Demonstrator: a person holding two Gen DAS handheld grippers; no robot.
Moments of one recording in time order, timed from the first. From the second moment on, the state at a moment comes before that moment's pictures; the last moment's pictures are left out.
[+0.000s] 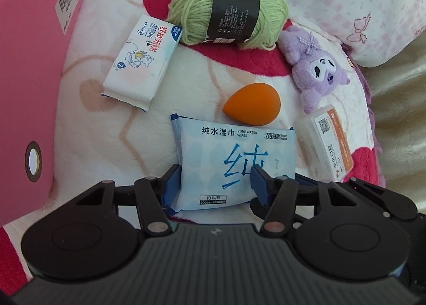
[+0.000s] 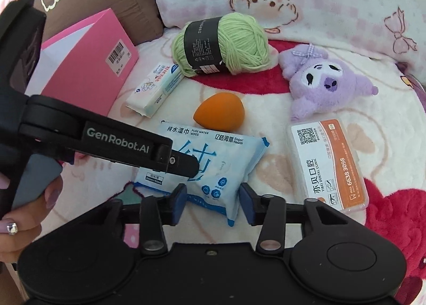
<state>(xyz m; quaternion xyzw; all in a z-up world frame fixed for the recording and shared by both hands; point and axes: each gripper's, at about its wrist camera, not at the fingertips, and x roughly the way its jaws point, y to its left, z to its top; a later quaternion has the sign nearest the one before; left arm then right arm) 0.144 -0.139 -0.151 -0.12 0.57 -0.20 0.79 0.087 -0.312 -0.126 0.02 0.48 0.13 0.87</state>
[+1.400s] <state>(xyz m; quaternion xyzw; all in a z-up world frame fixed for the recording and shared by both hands) 0.096 -0.092 -0.130 -0.13 0.52 -0.22 0.81 0.071 -0.279 -0.111 0.02 0.48 0.14 0.86</state>
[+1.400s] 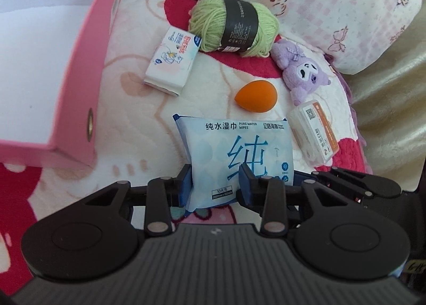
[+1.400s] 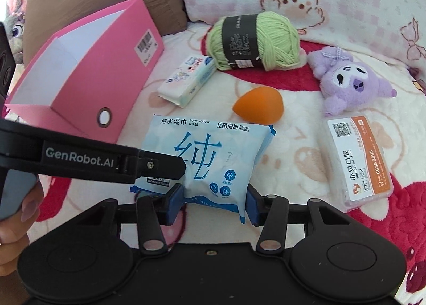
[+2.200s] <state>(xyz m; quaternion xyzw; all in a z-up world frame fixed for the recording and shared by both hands) 0.051 -0.041 -0.086 -0.15 0.50 -0.20 0.83 0.027 -0.236 -0.069 0.00 0.45 0.17 0.87</state>
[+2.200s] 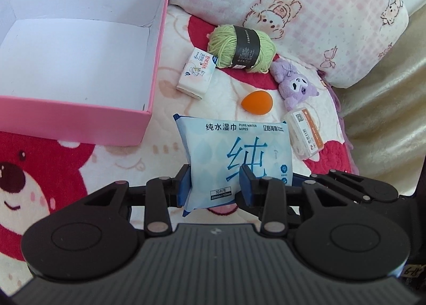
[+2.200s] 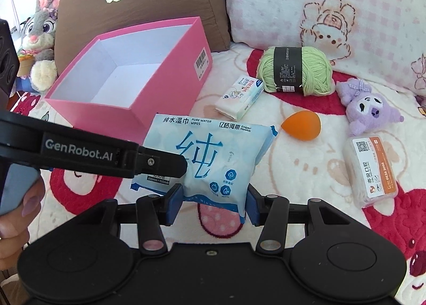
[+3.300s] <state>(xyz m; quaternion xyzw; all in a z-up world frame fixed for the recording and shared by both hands) 0.001 0.039 0.022 -0.11 0.44 -0.20 0.87 -0.002 -0.170 0.024 -0.01 0.41 0.24 0.88</state>
